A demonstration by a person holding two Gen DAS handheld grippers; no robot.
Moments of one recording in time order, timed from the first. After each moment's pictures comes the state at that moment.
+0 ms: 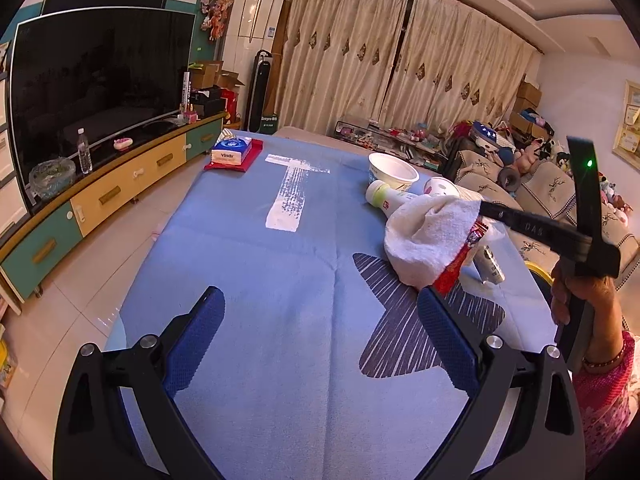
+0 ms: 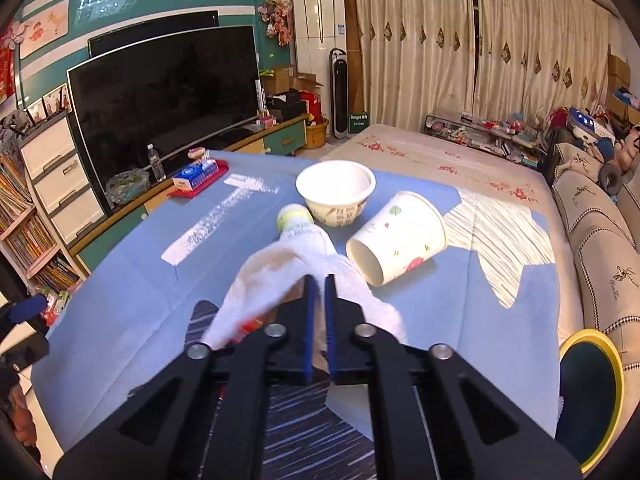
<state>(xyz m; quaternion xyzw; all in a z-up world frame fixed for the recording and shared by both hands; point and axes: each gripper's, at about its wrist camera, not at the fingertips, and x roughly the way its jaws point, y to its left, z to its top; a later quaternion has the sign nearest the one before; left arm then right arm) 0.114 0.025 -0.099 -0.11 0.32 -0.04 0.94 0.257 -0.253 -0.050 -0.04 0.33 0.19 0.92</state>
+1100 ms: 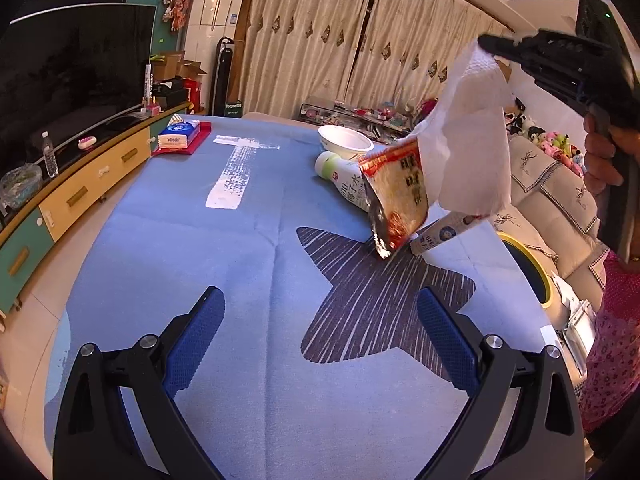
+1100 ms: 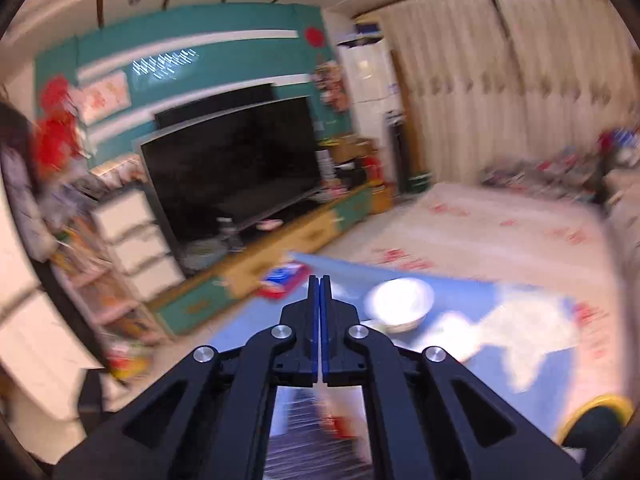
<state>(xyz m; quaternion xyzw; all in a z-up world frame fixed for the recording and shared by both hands) 0.123 -0.016 -0.118 -0.09 0.34 -0.11 0.93 0.247 -0.271 0.081 -0.01 0.24 0.24 0.94</state>
